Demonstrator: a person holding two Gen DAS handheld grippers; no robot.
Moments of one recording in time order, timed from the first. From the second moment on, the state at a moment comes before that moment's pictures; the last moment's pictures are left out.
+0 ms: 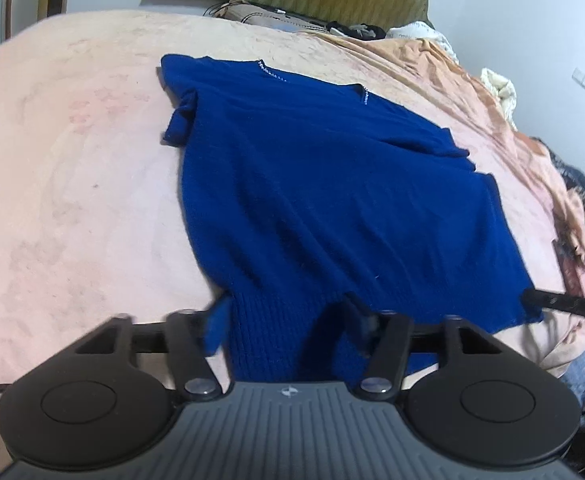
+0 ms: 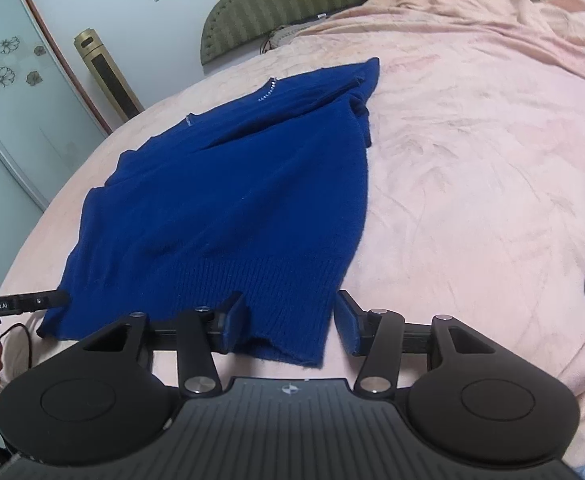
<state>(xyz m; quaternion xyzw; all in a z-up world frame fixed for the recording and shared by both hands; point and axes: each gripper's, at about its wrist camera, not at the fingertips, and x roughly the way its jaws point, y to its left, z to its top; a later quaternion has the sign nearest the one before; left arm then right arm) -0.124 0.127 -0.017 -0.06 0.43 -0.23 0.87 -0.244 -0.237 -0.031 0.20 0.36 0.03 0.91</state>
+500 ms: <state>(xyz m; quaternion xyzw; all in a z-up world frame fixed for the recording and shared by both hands) -0.151 0.149 0.043 -0.14 0.36 -0.28 0.88 -0.260 -0.249 -0.003 0.25 0.32 0.08 0.91</state>
